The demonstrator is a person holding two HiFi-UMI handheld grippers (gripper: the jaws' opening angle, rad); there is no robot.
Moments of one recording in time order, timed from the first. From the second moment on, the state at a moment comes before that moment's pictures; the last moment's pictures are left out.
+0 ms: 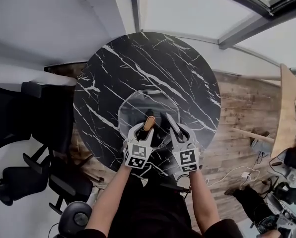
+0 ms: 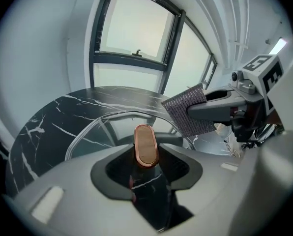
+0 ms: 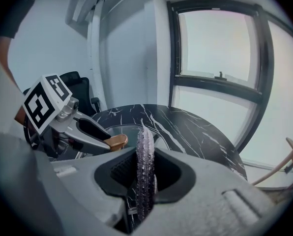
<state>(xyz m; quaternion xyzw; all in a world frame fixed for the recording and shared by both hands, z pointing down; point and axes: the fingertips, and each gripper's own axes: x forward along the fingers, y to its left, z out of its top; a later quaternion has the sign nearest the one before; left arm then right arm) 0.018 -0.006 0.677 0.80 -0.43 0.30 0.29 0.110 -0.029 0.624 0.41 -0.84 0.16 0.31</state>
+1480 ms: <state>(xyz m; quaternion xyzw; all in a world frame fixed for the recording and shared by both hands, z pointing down) 0.017 -0.009 0.677 0.81 -0.42 0.28 0.30 0.050 0.104 0.705 0.10 -0.86 -0.06 0.49</state>
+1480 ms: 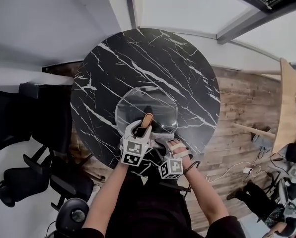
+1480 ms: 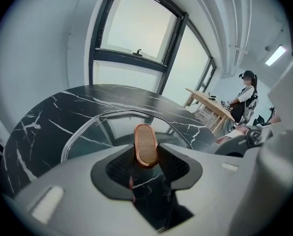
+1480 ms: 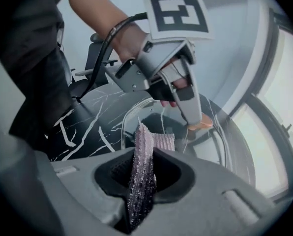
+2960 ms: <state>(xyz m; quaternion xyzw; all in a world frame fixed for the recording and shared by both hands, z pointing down) 0.014 0.009 0.678 0.85 -0.31 0.30 0.28 0.056 0.122 0.695 0.06 -0.88 0.00 0.47</state>
